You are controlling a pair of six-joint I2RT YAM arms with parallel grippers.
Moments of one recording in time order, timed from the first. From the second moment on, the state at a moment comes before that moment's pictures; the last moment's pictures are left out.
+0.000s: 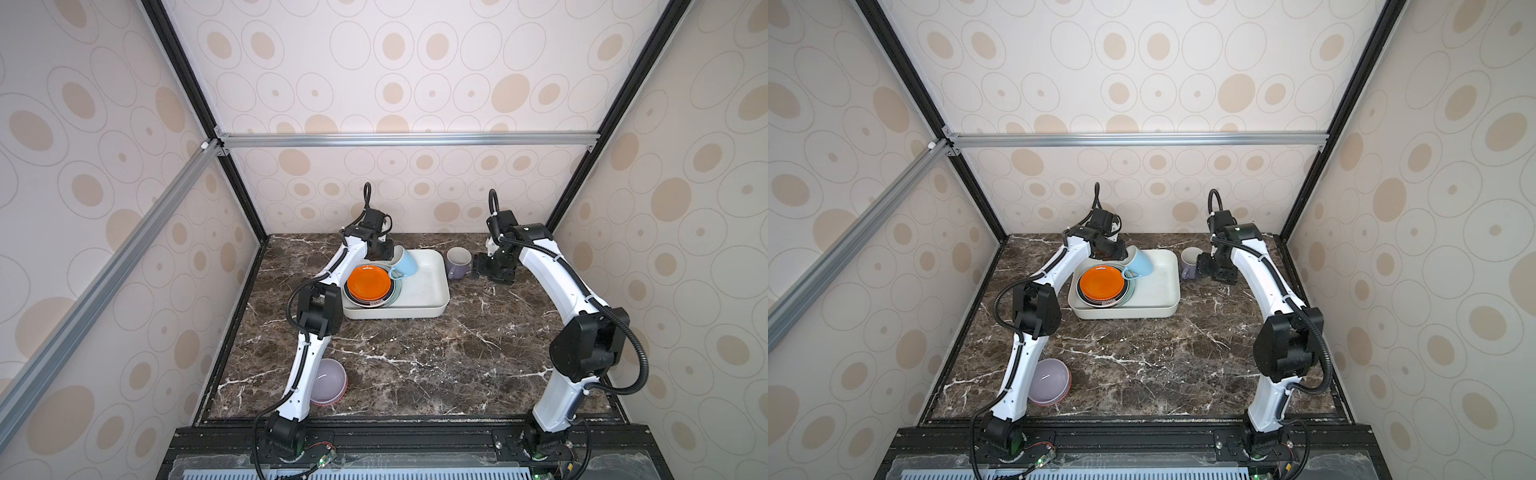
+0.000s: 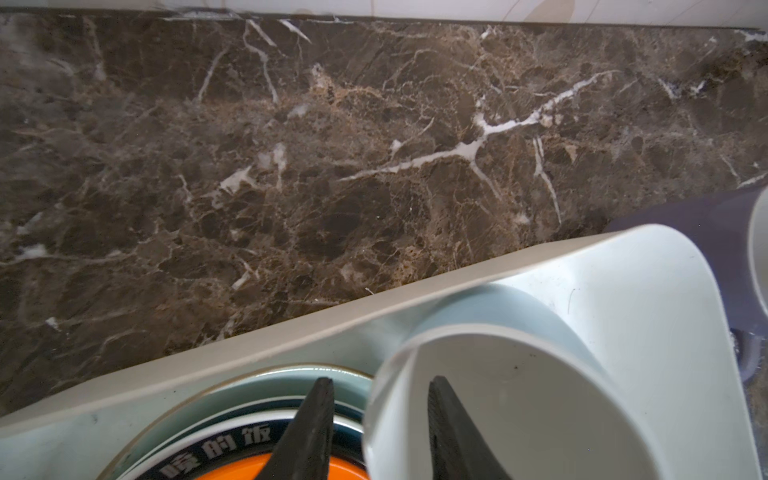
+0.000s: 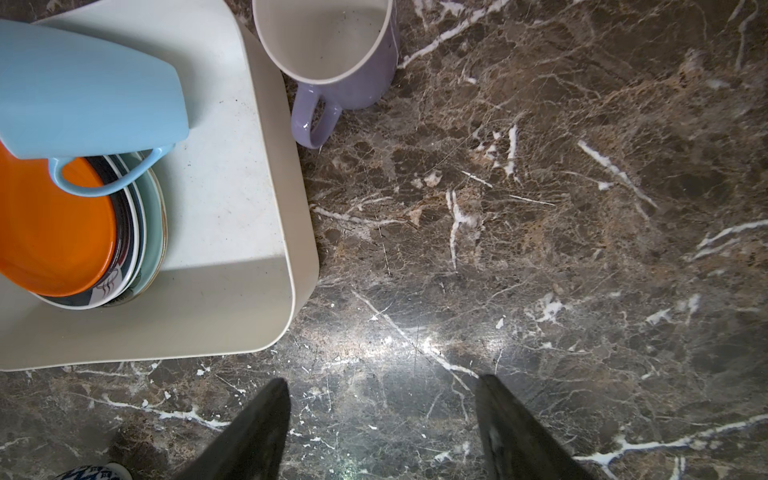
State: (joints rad) left arm -0.34 2.53 2.43 -0.86 0.19 -0.26; right arm 0.21 1.82 1.81 -1.24 -0.04 0.38
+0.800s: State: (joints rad) left arm -0.38 2.52 2.42 -0.81 0.28 -0.32; right arm 0.21 1.74 1.69 -1.25 -0.02 0.37
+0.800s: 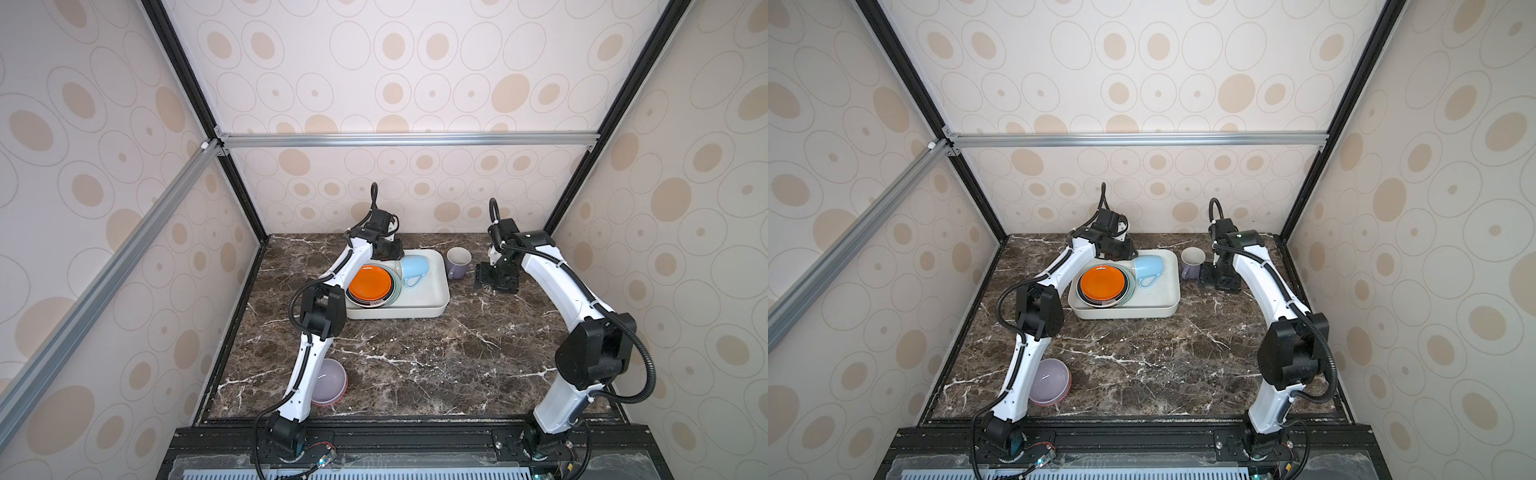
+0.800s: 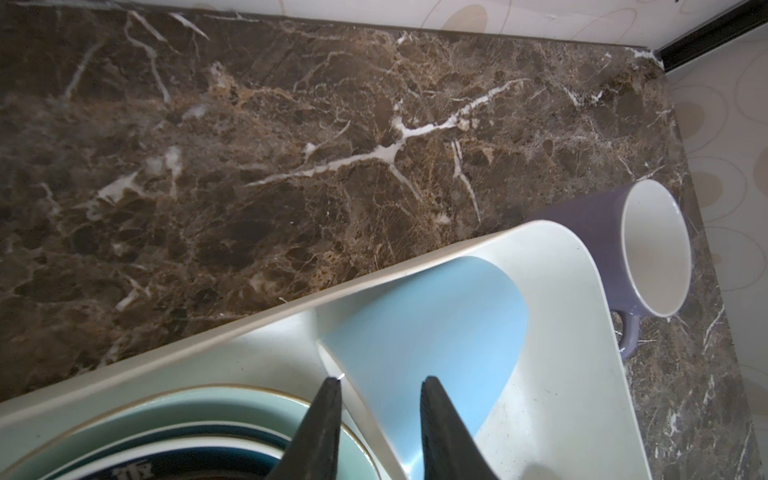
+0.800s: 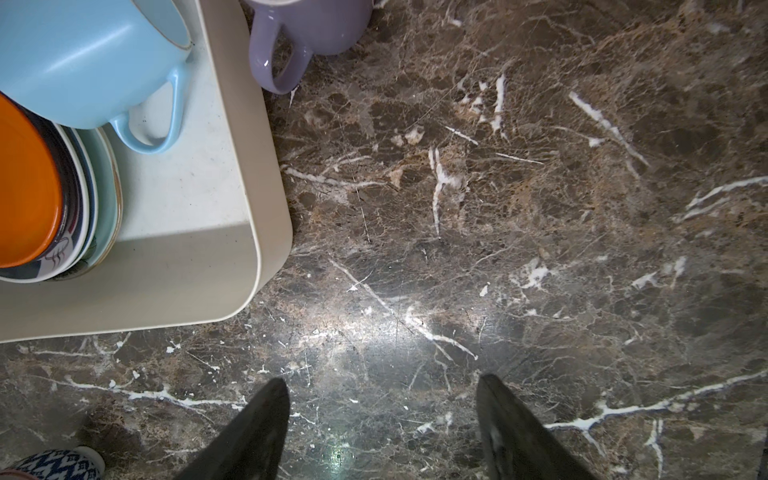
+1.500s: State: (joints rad) left arm -0.45 2.28 2.03 -0.67 0.27 -0.41; right arm 0.21 1.61 1.52 -1.18 -0.03 0.36
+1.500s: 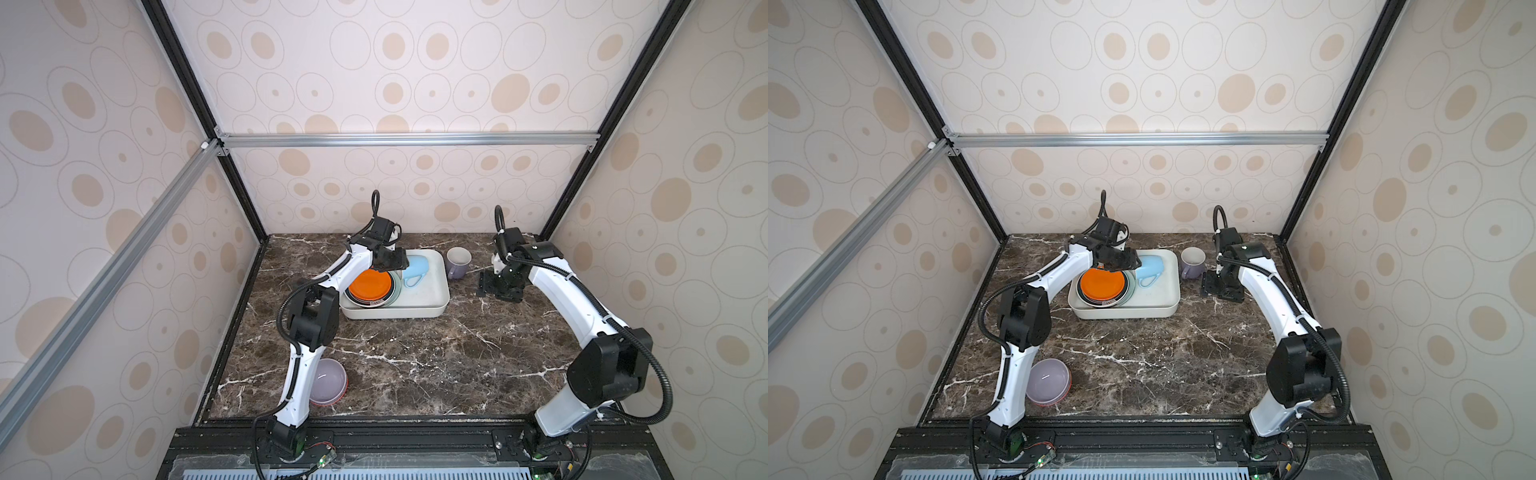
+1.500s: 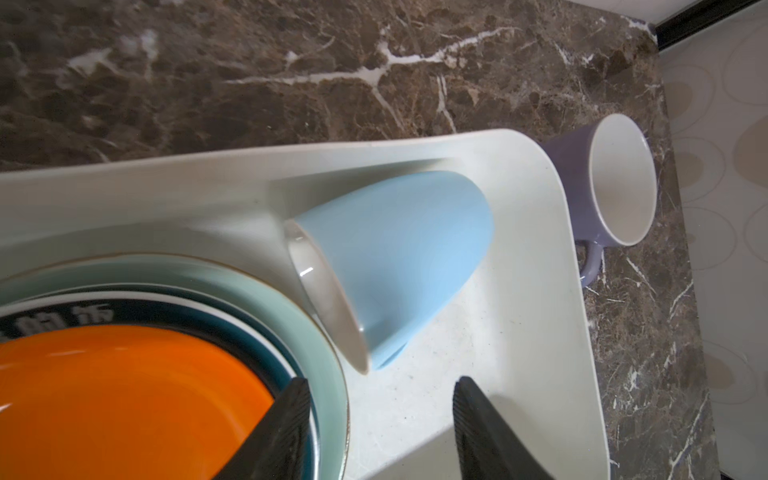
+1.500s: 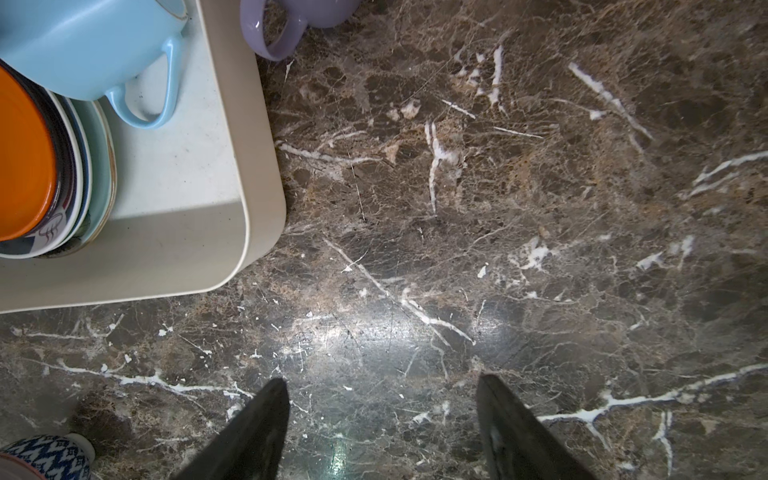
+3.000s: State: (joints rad) left arm -0.46 2.43 2.20 -0.64 0.20 -0.40; right arm 0.14 1.51 1.51 -1.23 -0.01 0.30
